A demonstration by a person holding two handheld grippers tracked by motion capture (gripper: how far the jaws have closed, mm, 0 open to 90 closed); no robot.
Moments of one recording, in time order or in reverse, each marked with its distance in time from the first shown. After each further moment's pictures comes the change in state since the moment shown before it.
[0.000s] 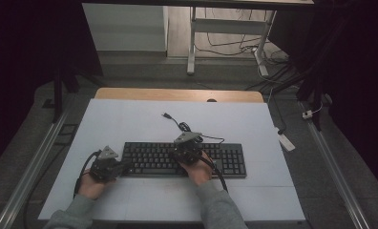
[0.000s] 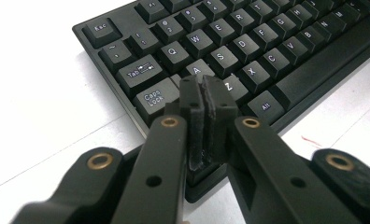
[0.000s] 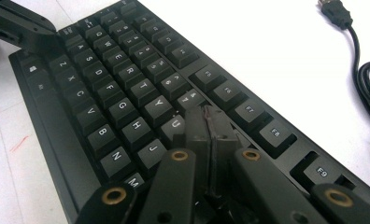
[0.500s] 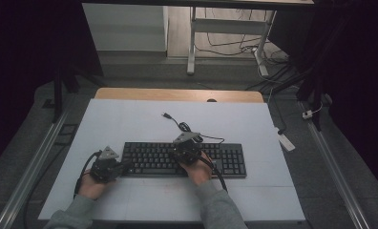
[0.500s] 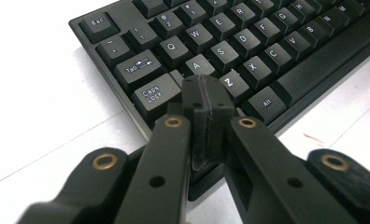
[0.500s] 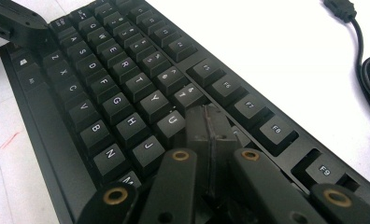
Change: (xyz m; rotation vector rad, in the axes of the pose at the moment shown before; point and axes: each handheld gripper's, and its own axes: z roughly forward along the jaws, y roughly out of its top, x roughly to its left) left arm -0.001 -0.001 0.001 0.011 0.000 0.002; right arm 0.000 -0.001 0.004 0.017 -0.004 -0.003
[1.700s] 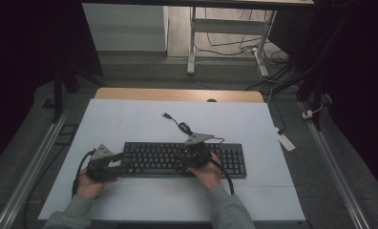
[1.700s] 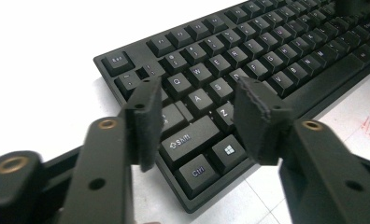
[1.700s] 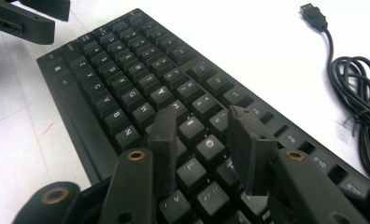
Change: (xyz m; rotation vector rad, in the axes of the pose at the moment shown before) left arm 0.000 0.003 -0.015 -0.119 0.017 -0.027; right arm -0.006 -0.012 -0.037 -0.075 0.026 0.026
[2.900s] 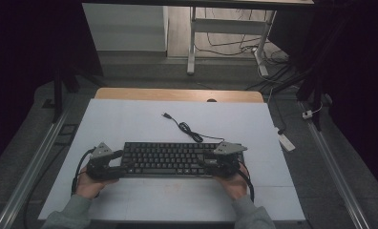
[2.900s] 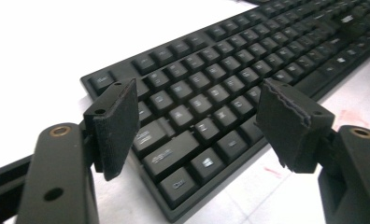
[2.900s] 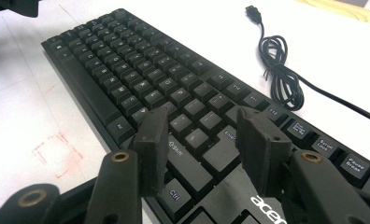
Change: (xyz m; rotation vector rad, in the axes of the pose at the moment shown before) left arm -0.008 0.012 -0.008 -0.030 -0.074 0.027; right arm -0.019 -0.043 -0.072 -0.086 -0.061 0.003
